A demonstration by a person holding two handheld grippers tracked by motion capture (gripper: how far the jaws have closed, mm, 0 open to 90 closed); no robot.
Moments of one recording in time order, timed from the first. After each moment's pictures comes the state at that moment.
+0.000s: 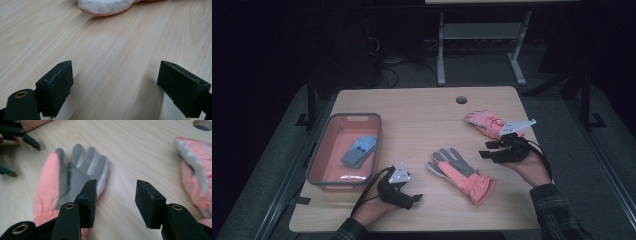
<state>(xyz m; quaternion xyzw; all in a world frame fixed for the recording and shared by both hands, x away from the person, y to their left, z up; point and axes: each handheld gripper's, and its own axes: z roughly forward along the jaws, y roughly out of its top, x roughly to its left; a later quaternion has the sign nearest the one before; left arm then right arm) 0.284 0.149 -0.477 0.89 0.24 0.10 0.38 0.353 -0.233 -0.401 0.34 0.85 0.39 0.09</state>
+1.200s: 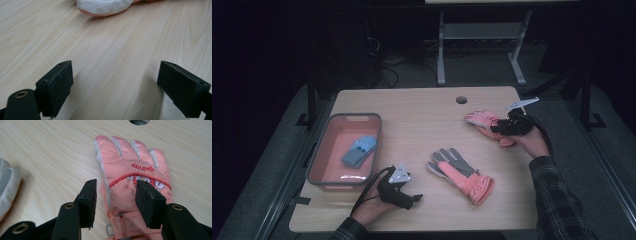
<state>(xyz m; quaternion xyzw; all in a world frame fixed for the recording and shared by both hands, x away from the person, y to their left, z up) 0.284 0.149 -0.477 0.89 0.24 0.10 0.38 0.454 -0.281 -0.426 0.41 0.83 0.36 0.12</state>
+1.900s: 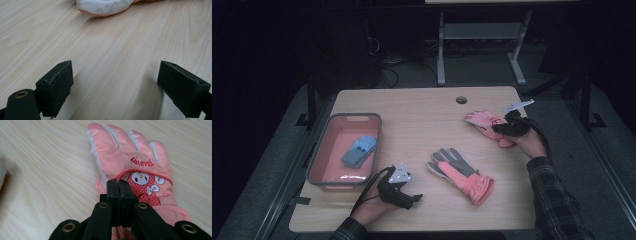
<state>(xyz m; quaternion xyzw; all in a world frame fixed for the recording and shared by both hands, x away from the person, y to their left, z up) 0.284 0.149 -0.477 0.89 0.24 0.10 0.38 0.455 -0.275 -0.435 0.42 0.83 0.34 0.13</state>
